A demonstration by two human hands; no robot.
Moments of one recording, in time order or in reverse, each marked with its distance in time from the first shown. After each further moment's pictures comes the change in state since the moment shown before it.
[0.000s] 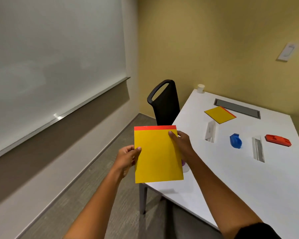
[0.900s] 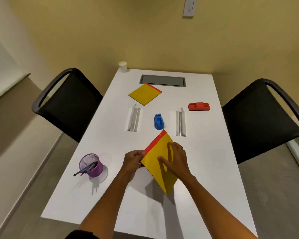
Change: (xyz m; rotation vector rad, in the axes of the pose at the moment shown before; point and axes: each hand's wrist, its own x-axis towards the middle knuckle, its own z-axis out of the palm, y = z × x) left_hand 0.113 -0.120 0.437 0.266 -0.243 -0.182; right_hand -0.005 0.216 -0.380 -0.491 0.265 0.176
